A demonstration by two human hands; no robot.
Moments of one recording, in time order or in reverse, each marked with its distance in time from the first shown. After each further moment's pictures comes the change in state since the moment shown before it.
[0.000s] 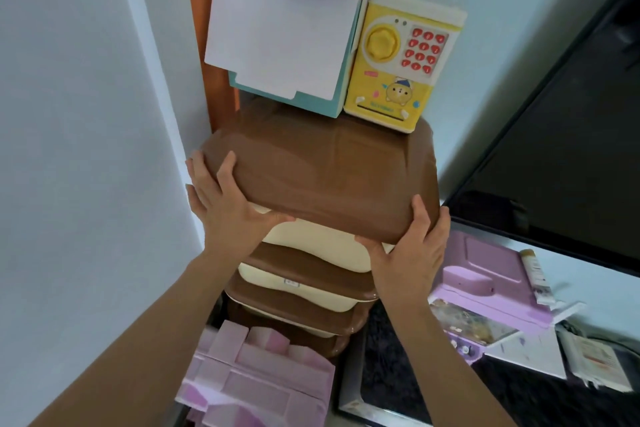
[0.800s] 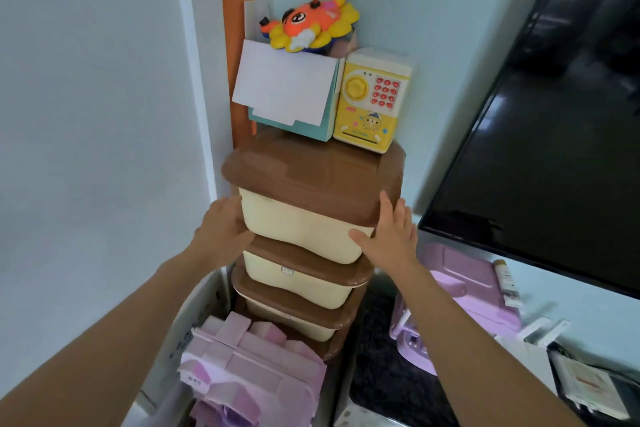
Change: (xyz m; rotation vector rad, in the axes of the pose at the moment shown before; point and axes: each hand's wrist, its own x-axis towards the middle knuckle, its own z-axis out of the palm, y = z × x) left_hand -0.070 0.058 -0.116 0.055 -0.492 -0.088; right_hand 0.010 0.002 -0.073 -0.183 -0.522 -0.067
